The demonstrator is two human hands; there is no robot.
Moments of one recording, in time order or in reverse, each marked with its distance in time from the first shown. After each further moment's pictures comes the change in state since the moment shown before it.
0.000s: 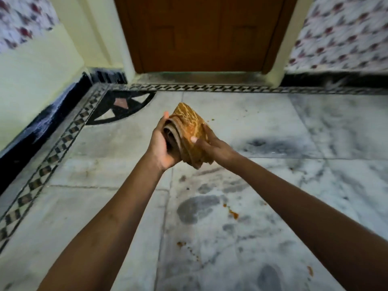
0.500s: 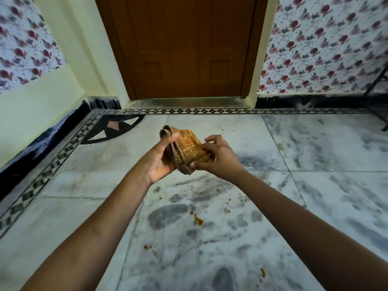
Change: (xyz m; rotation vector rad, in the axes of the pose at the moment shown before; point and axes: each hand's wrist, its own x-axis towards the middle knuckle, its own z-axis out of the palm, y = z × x) left_hand -0.039 -0.065 0.104 0.172 -0.102 0.117; right_hand -0.085 0.037 -0.100 -0.323 0.249 -0.283
